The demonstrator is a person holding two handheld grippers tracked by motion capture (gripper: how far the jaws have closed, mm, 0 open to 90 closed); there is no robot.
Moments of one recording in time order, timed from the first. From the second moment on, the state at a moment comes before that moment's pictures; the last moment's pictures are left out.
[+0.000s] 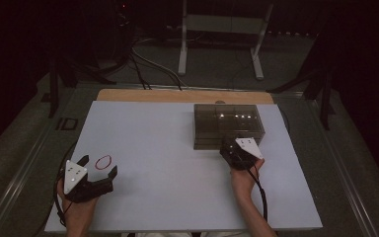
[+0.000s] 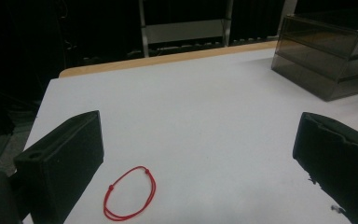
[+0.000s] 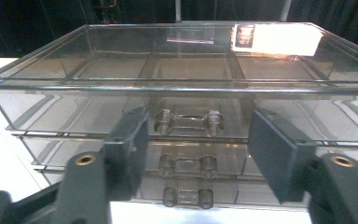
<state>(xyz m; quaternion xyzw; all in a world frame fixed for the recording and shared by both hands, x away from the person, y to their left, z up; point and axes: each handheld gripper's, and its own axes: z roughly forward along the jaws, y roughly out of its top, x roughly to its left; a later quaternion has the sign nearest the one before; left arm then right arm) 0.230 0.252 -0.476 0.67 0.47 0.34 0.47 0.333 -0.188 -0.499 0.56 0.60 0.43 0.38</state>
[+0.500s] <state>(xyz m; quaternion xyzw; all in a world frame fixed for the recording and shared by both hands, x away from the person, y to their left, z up) 0.230 0.252 -0.476 0.67 0.47 0.34 0.46 0.333 -0.185 -0.499 0.57 0.60 0.43 0.37</state>
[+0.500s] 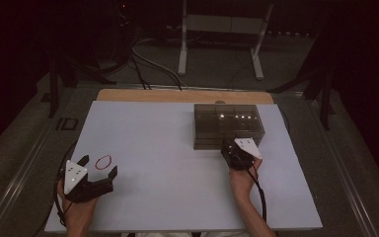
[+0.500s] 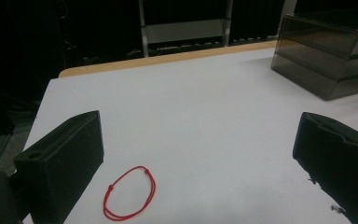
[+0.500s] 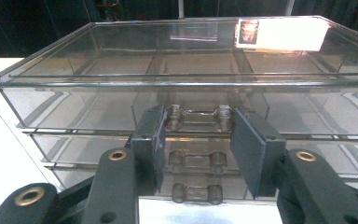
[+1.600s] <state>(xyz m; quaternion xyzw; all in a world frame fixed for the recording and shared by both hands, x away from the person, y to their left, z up) 0.231 0.251 -0.476 0.67 0.47 0.34 0.46 0.318 -0.186 -0.498 0.57 0.60 0.43 0.37</state>
